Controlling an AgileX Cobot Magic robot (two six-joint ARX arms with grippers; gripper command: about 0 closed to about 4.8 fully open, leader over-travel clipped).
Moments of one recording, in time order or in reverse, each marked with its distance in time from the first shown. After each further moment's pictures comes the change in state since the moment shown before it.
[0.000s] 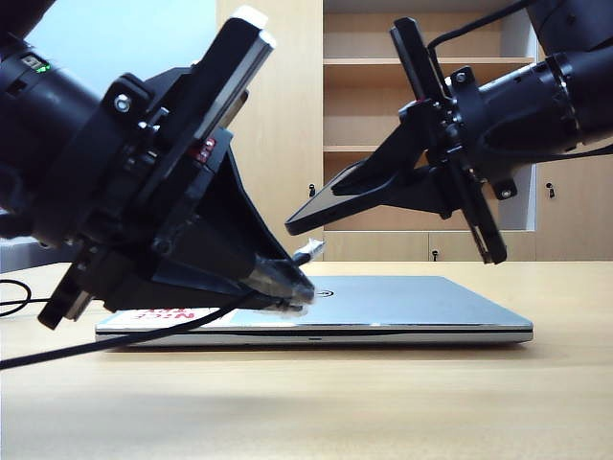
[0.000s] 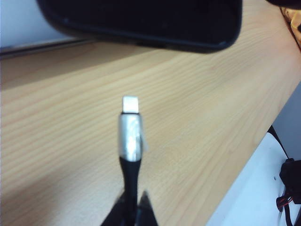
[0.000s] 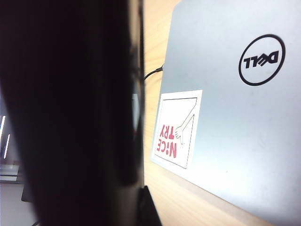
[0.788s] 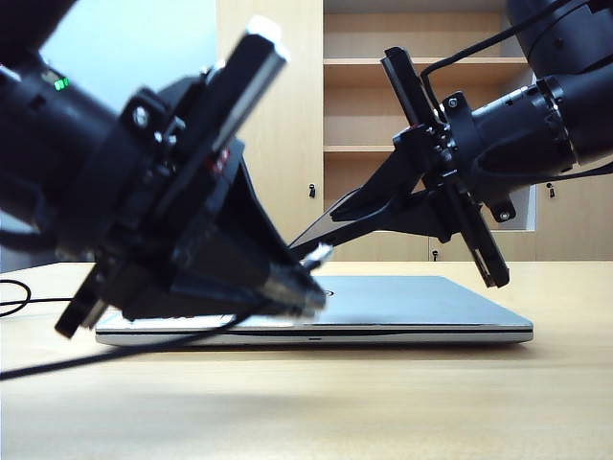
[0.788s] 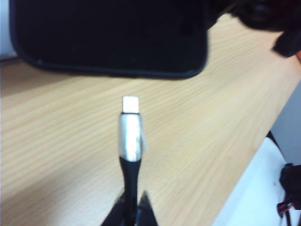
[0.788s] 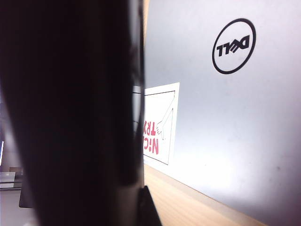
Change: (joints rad) left arm 0.001 0.053 0.000 0.068 0.000 -0.003; right arm 0.011 0.045 -0.003 -0.006 0.021 0.024
